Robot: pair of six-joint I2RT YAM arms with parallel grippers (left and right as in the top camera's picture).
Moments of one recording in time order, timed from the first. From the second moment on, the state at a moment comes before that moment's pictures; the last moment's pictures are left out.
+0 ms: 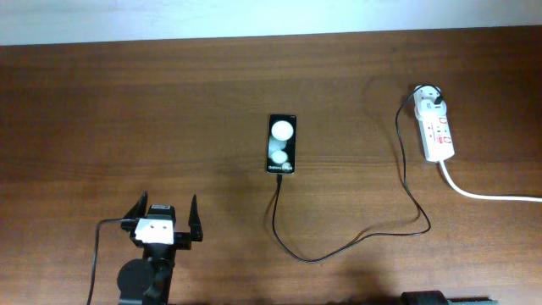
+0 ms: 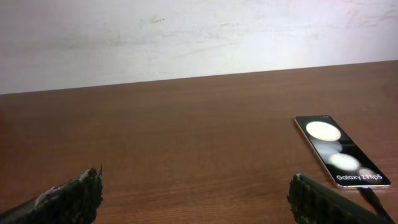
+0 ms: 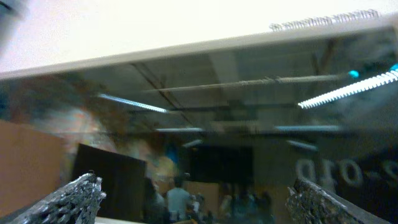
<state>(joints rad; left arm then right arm) -0.12 0.02 0.06 -0.17 -0.05 0.07 0.01 0.01 1.00 -0.17 -0.24 0.18</state>
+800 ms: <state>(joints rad) -0.12 0.02 0.06 -0.17 -0.05 0.07 0.01 0.01 0.17 -0.10 0.03 0.11</state>
